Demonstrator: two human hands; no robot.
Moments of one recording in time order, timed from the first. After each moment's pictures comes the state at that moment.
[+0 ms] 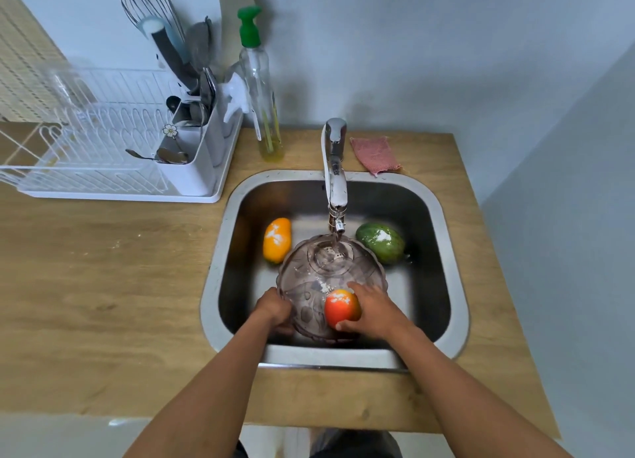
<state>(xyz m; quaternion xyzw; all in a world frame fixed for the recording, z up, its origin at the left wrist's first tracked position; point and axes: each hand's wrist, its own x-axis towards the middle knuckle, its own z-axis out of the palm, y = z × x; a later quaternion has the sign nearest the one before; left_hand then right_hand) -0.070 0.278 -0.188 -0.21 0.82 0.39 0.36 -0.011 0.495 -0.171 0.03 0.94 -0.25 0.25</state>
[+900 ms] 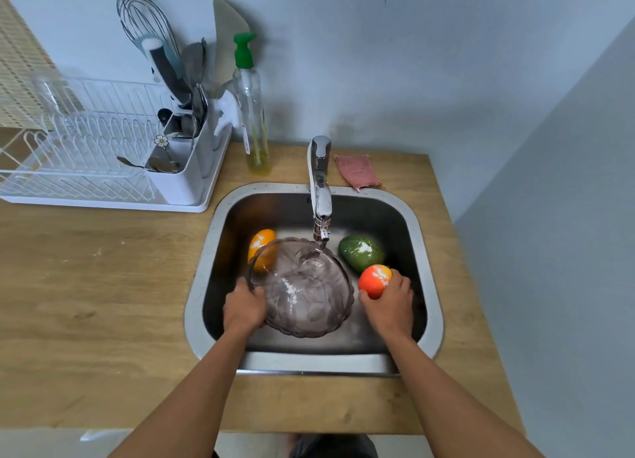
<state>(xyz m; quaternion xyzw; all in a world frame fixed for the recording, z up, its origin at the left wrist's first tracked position) -0.063 0.271 -0.154 -0.18 0.89 0.39 0.15 -0.003 0.519 -0.159 0.33 0.90 -0.29 -0.03</state>
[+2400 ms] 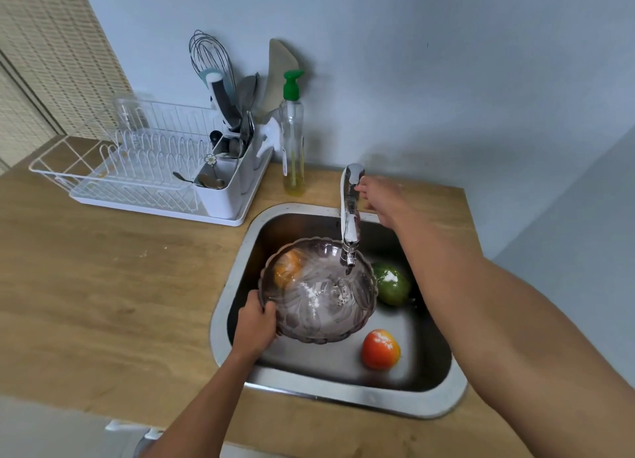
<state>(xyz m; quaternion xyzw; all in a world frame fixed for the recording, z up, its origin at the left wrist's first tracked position) -0.049 0.258 -0.136 -0.15 0.86 0.48 0.06 -0.206 0.495 0.001 0.21 0.75 -0.62 0.07</state>
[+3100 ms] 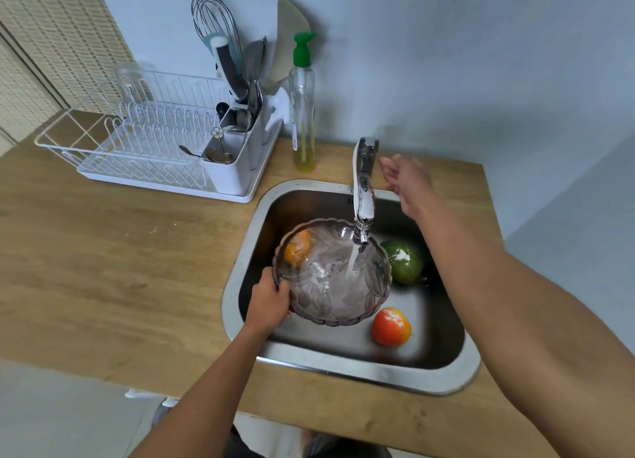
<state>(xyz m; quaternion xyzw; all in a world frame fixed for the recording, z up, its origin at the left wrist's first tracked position) -0.050 0.255 -0.143 -0.13 0.85 0.50 0.08 -0.197 0.510 -0.021 0.23 0.67 -0.70 -0.02</state>
